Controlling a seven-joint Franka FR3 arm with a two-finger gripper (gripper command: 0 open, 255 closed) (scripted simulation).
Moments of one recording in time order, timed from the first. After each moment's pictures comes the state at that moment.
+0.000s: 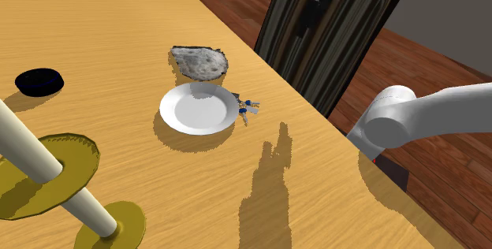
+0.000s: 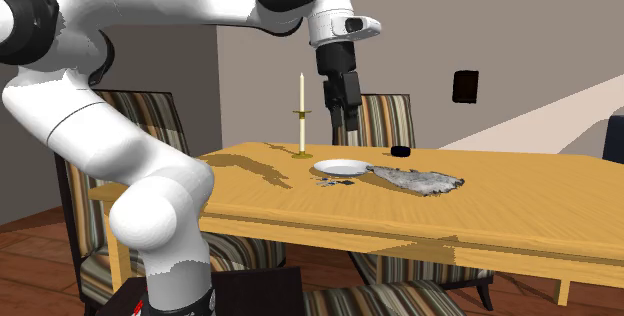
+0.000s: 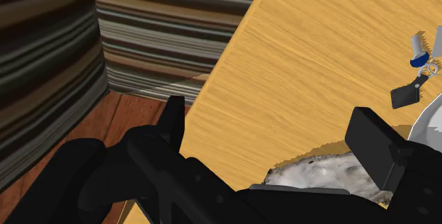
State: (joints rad) arm 0.00 -0.83 0.05 -2.36 0.02 1.68 -0.05
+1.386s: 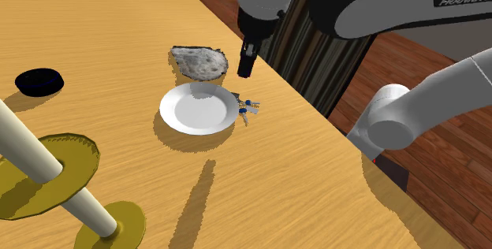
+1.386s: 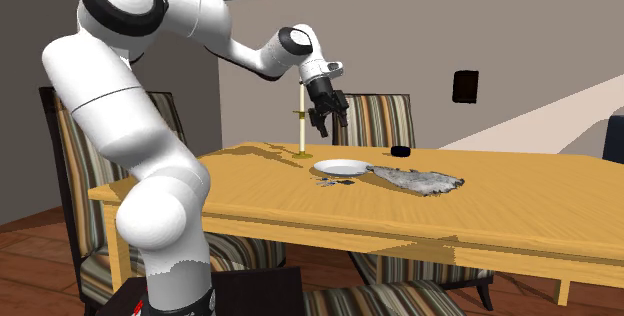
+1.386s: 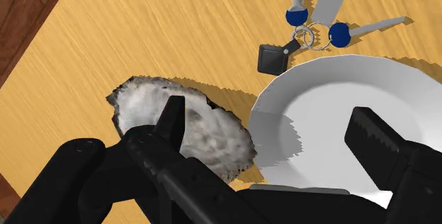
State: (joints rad) arm 0.11 -0.47 0.62 -2.14 -0.17 1.76 0.15
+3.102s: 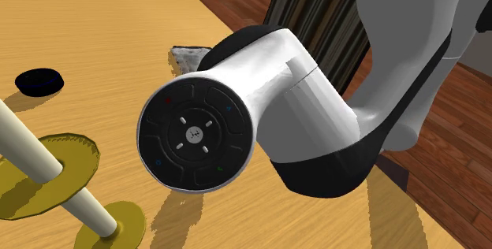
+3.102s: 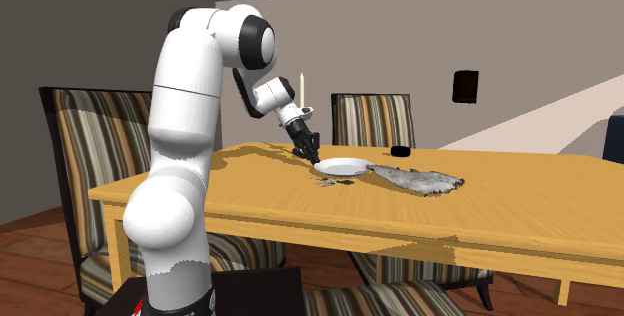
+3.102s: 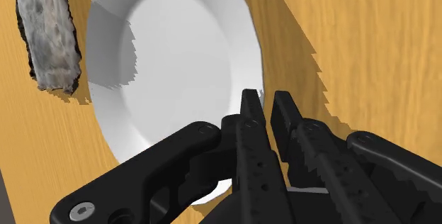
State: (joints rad) arm 0.20 0.19 1.06 -1.93 -0.74 1.60 0.56
